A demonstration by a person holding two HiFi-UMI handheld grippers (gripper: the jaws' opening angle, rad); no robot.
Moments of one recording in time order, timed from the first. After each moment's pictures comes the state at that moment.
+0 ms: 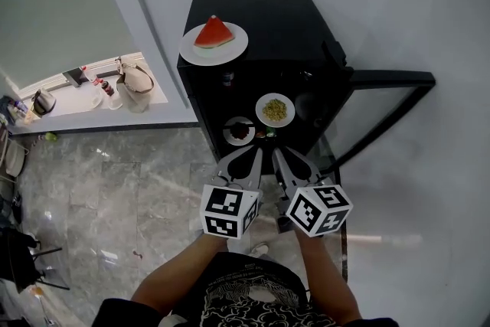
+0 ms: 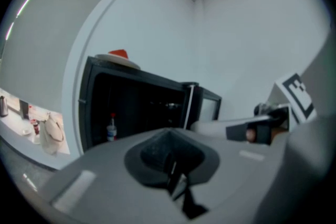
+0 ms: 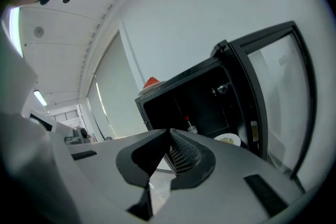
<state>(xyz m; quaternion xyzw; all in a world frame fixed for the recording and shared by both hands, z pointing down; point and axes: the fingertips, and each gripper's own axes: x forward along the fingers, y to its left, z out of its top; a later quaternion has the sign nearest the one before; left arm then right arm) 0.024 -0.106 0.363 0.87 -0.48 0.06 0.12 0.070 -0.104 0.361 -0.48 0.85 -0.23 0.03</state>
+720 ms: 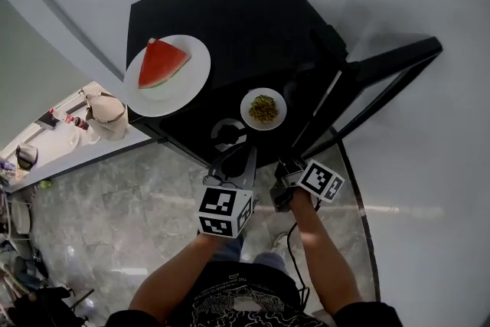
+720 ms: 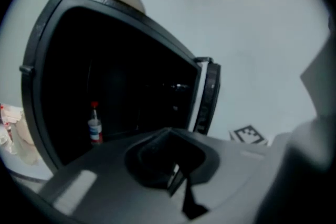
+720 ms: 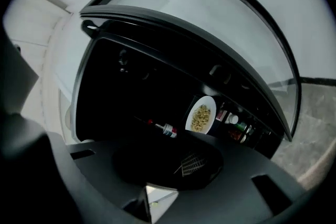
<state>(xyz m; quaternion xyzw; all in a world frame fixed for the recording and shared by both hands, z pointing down) 0.035 -0.201 0.425 0.90 -0.39 0.11 0.14 0.116 -0.218 0.528 -0.51 0.67 -0.48 0.24</state>
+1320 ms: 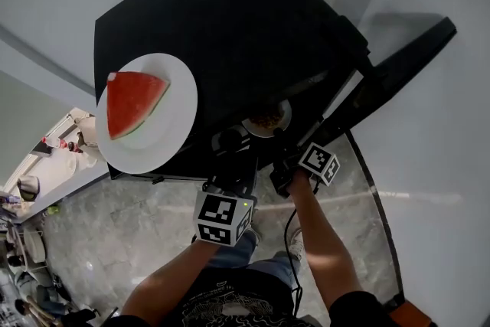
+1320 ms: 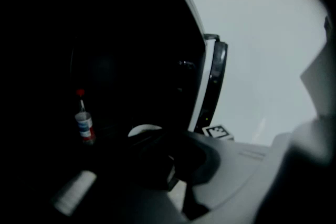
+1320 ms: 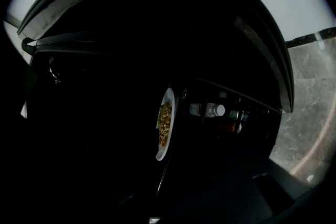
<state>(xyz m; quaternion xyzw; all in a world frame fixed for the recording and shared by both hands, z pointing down) 0.036 -0.241 0.480 0.92 -0.31 0.18 0.14 0.130 -0.291 0.631 -0.53 0.55 -0.56 0.31</state>
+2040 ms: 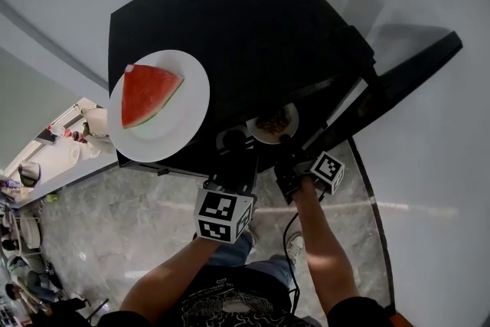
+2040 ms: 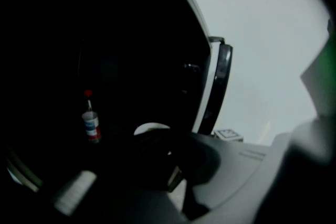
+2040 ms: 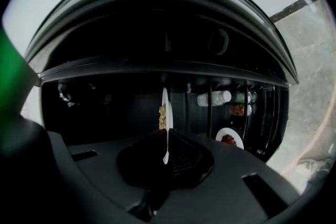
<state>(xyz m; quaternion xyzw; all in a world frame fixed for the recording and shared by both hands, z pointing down) 0.028 -0.242 0.474 0.91 -0.34 0.17 0.15 0.126 -0.277 0.610 -0.45 0.53 -0.60 0.39</state>
